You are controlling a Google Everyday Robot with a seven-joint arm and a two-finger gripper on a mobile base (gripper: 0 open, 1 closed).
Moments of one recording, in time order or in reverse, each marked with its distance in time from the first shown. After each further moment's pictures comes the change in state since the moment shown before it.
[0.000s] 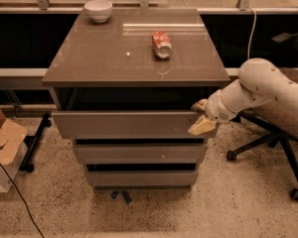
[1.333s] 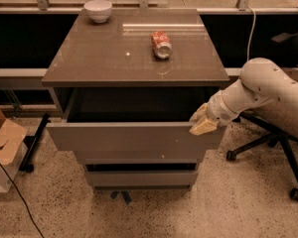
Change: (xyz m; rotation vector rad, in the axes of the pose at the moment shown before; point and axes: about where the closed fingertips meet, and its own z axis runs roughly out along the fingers) arm 0.000 0.005 -0.005 -0.004 0.005 -0.003
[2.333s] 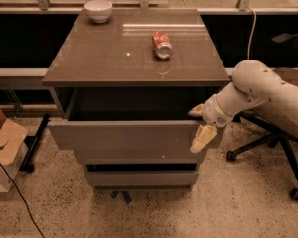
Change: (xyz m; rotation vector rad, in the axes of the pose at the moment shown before) arm 0.000 0.015 0.012 -0.060 0.038 -0.047
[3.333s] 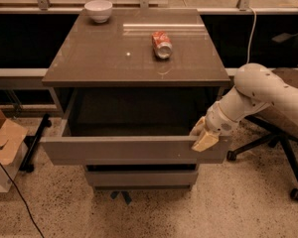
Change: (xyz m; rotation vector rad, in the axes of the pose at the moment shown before) arm 0.012 0.034 0.001 -0.098 0.033 0.012
